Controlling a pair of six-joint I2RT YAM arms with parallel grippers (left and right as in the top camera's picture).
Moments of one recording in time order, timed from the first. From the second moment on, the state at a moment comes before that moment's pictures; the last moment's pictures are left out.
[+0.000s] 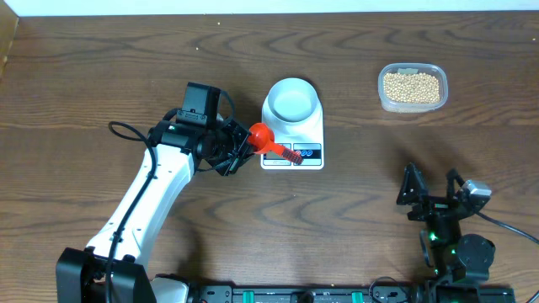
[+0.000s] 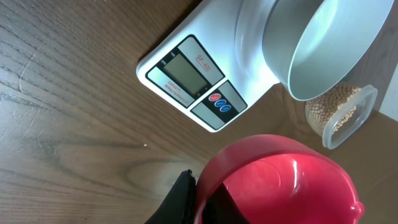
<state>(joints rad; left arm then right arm) -0.24 1.48 1.07 -0.75 0.49 -1.17 -0.07 0.03 0.01 -0.06 -0.13 0.42</state>
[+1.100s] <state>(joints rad) -0.24 1.48 1.07 -0.63 0.37 -1.27 0.03 1.11 0.63 0.25 -0.91 0.70</state>
